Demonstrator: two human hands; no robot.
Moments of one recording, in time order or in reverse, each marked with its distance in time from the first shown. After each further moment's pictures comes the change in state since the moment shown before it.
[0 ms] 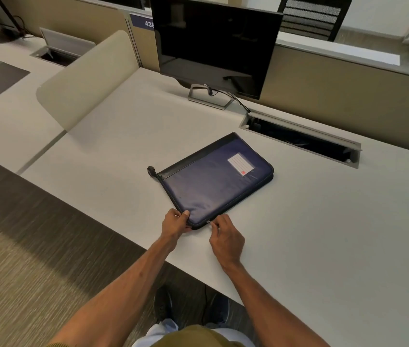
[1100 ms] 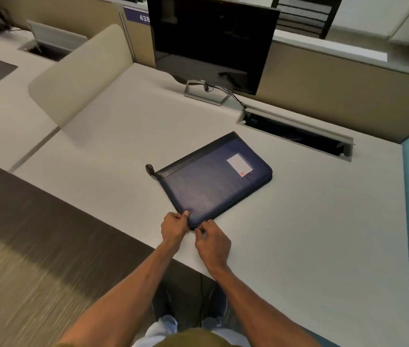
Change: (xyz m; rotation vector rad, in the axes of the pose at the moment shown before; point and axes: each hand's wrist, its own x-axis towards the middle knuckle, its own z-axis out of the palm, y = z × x) left_hand 0.001 -0.027 -0.003 0.163 0.088 0.024; right_hand -0.032 -0.033 0.024 0.089 -0.042 0.075
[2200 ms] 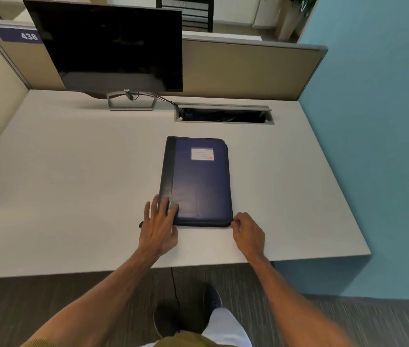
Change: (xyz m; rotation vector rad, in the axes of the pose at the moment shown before) left_hand 0.047 0.003 -0.053 1.196 -0.144 1.246; right_hand -0.054 0.040 -0.052 -0.115 0.227 0.443
